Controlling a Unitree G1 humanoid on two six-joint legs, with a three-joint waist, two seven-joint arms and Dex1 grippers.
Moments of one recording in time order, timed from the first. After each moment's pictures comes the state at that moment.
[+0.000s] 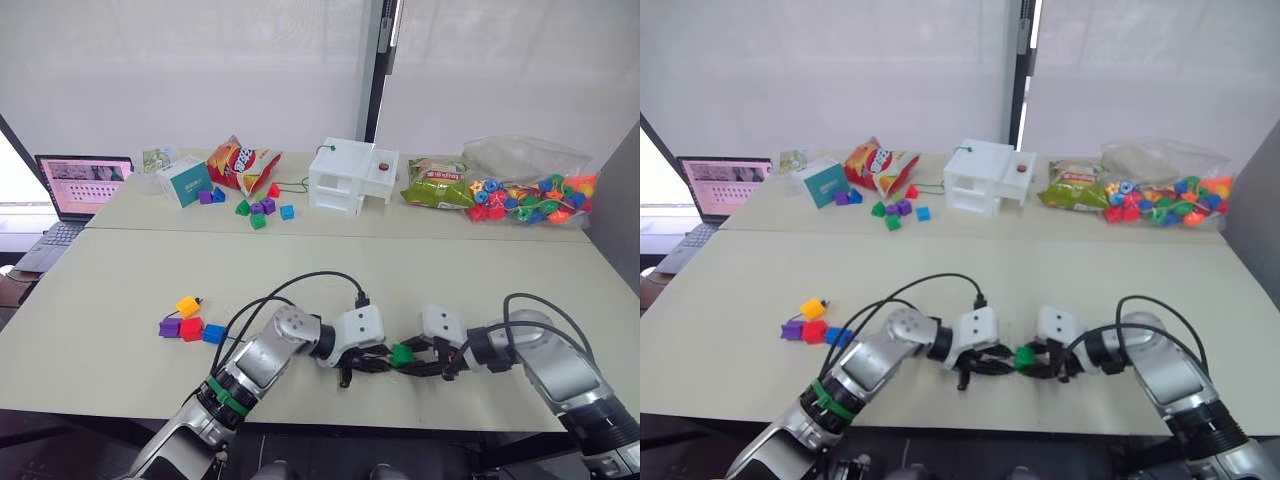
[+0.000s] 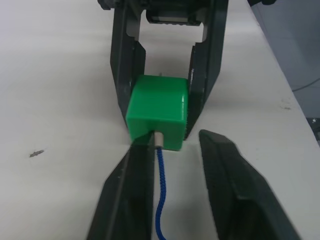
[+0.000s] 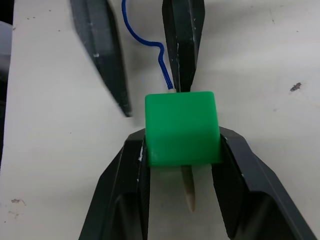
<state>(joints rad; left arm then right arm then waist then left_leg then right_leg) -0.58 0.25 -0.54 0.02 -0.05 0.44 -1.04 -0.33 -0.79 0.21 -0.06 0.16 0.35 1.25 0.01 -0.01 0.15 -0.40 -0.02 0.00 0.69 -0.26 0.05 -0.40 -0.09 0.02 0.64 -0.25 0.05</state>
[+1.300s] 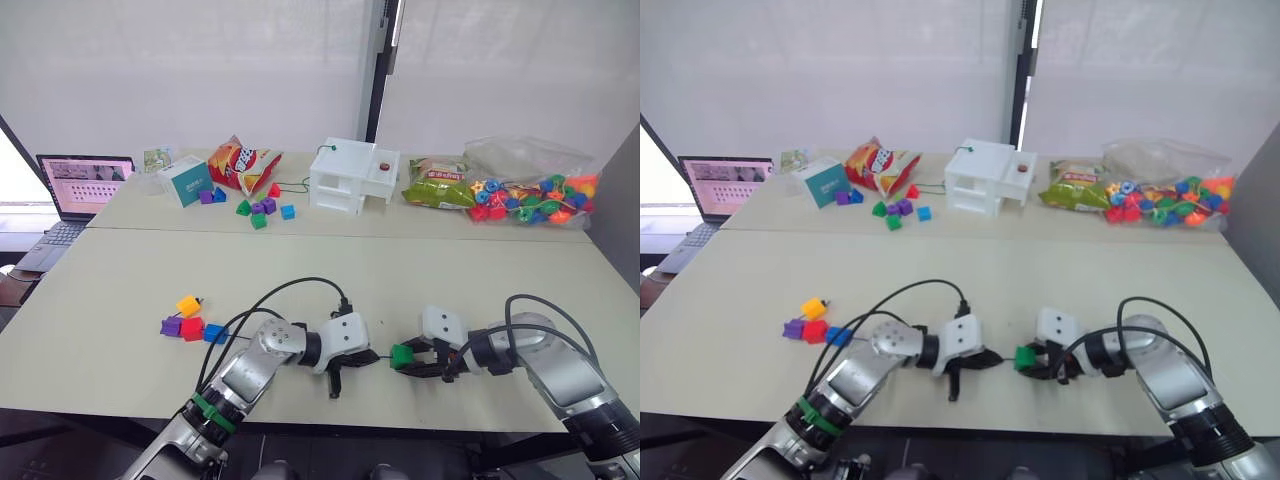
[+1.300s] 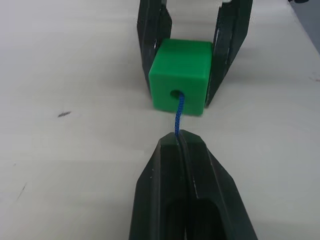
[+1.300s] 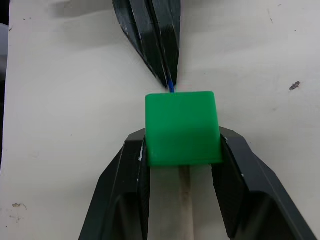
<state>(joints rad) -0.51 0.25 -0.52 0.07 -0.01 0.30 -0.95 -0.31 -0.82 0.22 -0.11 0.17 0.37 1.22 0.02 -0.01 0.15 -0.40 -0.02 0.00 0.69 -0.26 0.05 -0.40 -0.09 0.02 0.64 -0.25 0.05</state>
